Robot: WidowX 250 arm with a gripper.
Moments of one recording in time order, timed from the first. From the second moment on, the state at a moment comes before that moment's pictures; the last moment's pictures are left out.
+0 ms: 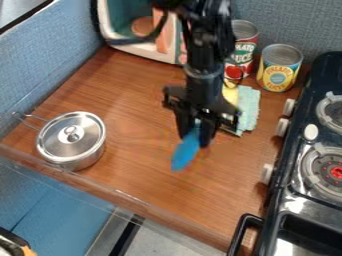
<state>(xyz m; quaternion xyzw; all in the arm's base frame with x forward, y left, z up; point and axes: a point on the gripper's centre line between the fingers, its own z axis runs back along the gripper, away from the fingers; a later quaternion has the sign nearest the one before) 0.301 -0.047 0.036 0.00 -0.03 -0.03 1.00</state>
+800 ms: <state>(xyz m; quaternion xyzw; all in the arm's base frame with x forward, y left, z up) 0.306 -0.079 0.036 0.03 -0.06 -0.06 1.00</state>
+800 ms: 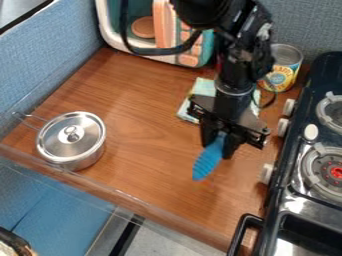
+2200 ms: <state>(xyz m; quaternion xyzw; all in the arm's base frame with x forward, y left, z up) 0.301 -0.080 -0.013 0.02 0.03 -0.02 1.00</state>
